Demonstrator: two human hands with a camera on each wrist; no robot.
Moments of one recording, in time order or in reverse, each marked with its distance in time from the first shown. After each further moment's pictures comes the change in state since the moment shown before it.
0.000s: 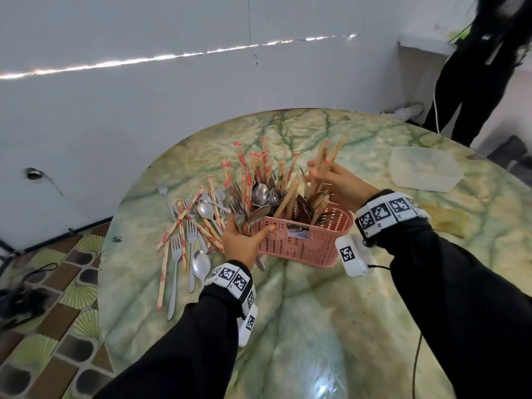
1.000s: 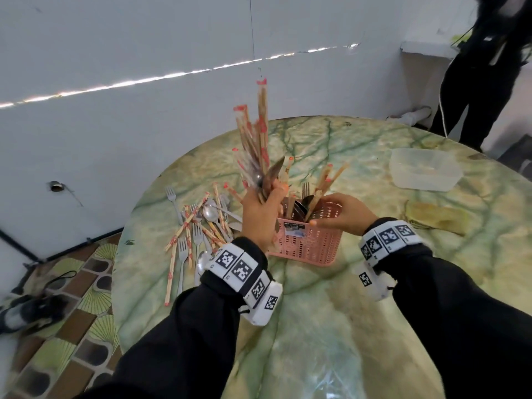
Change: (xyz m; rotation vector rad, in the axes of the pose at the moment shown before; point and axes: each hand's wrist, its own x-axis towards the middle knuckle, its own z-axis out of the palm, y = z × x) left_hand -0.035 0.092 0.031 -0.111 -0.223 0.219; right_hand -0.021 0.055 -0.029 -0.779 0.119 -0.165
